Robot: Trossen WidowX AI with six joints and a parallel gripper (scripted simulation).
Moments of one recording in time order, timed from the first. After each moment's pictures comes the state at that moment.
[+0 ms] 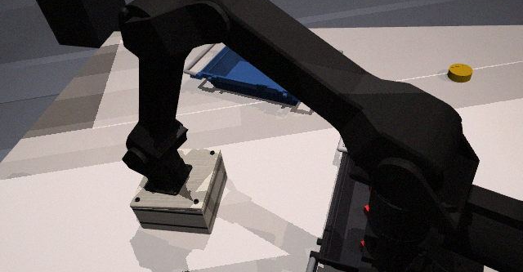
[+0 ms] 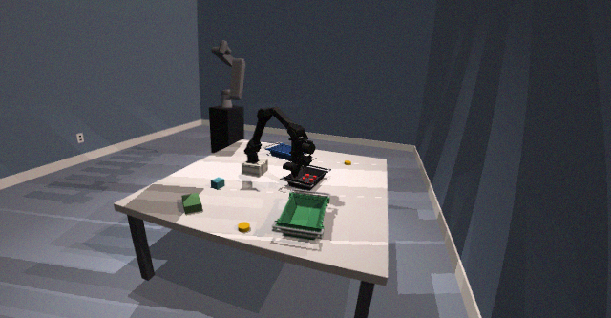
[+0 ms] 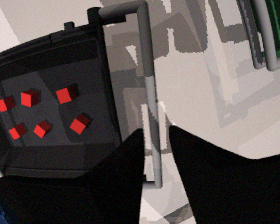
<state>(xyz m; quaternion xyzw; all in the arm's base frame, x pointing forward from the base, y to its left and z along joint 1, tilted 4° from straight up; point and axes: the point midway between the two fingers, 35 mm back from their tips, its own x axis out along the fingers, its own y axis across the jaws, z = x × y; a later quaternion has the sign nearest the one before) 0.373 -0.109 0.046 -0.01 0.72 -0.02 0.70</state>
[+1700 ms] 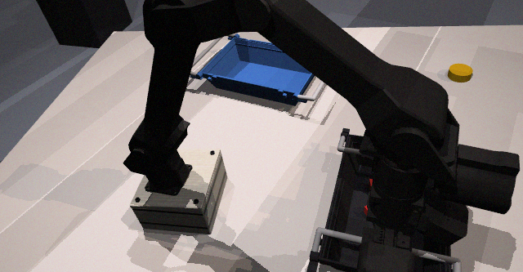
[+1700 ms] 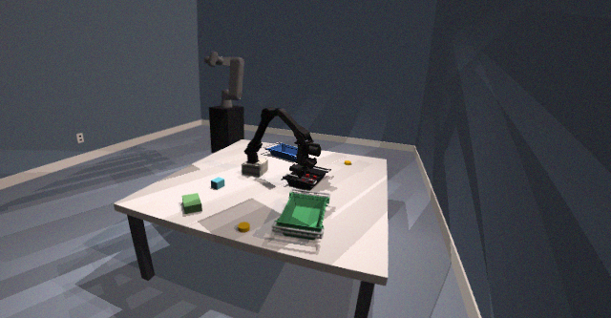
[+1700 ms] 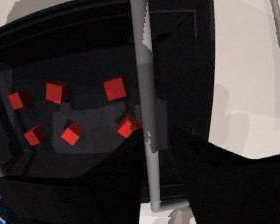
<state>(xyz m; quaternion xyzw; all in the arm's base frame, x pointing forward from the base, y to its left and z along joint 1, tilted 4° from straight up) 0.369 -0.035 0.008 -0.01 0.72 -0.01 0.69</state>
